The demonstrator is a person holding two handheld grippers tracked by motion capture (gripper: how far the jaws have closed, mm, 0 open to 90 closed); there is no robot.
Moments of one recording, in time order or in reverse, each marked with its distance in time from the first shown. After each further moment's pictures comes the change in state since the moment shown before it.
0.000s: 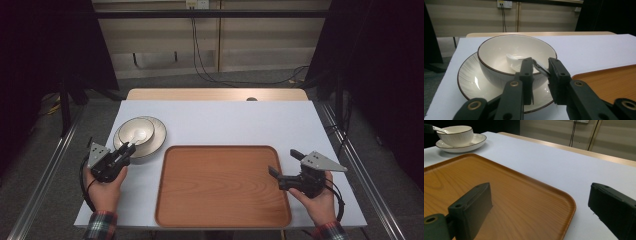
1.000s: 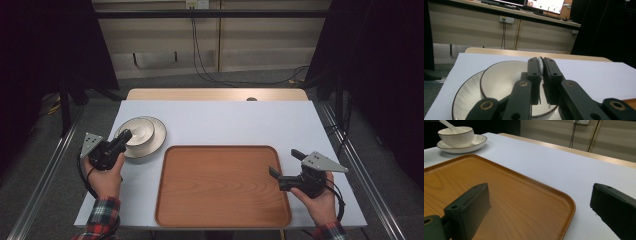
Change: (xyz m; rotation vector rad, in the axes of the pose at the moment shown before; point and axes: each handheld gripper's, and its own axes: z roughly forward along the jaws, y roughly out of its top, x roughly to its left) left arm 0.011 0.022 0.017 -0.130 -0.019 -0.105; right arm 0.000 0.000 -0.001 -0.011 0.007 -0.004
